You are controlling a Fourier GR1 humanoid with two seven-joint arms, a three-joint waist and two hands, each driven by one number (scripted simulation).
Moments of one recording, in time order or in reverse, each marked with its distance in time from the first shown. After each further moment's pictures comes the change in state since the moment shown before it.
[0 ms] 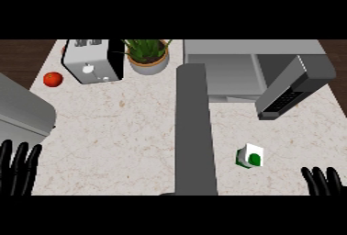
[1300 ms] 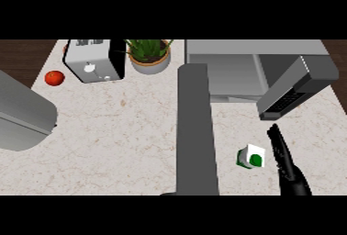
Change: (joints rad) left arm 0.325 -0.007 0.147 -0.023 0.109 -0.260 -0.241; right arm -0.323 0.021 -0.149 0.545 0.126 -0.154 -0.138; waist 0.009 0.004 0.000
